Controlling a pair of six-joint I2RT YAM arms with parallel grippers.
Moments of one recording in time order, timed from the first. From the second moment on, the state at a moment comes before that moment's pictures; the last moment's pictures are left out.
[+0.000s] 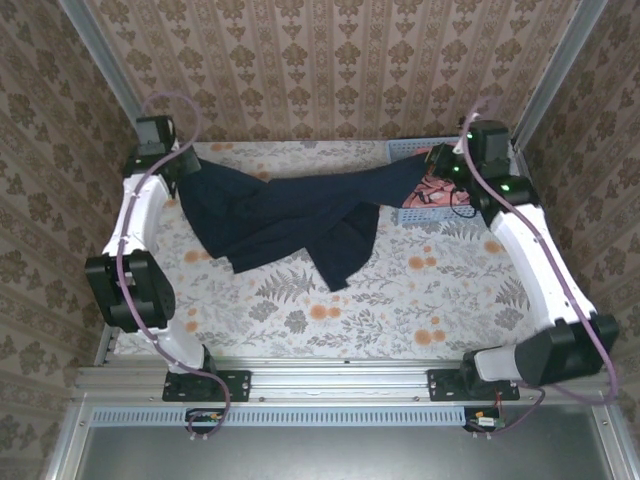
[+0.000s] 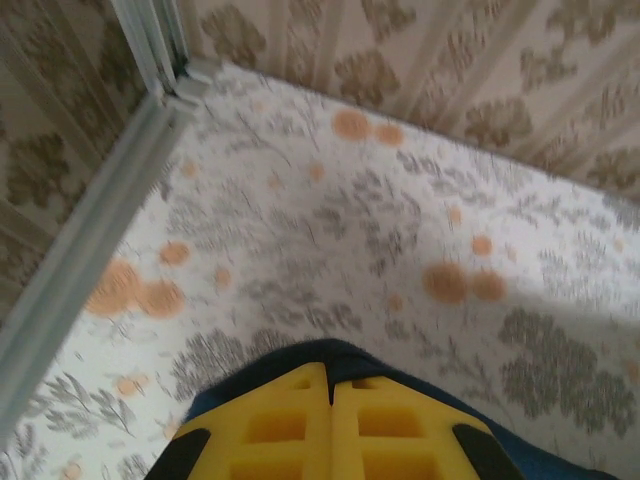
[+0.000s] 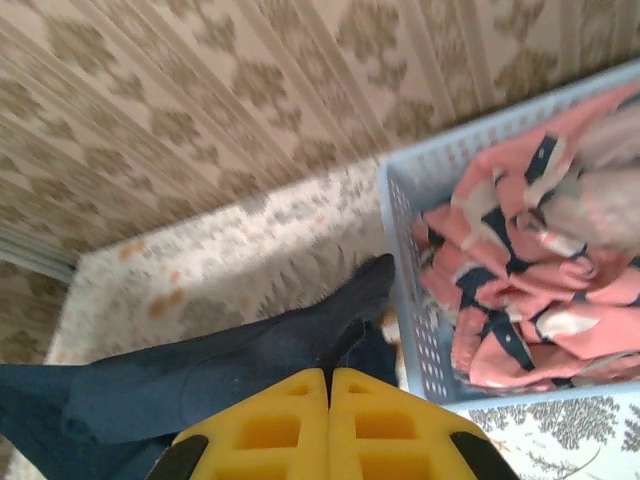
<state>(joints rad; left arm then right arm) 0.07 1.71 1.61 -0.56 -0.02 -0.23 0.11 1.32 1.41 -0.56 -0.09 0.50</state>
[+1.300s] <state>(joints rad) -0.12 1.46 0.88 -0.49 0.04 -0.45 0.10 1.30 1.07 -0.44 -0.13 0.61</state>
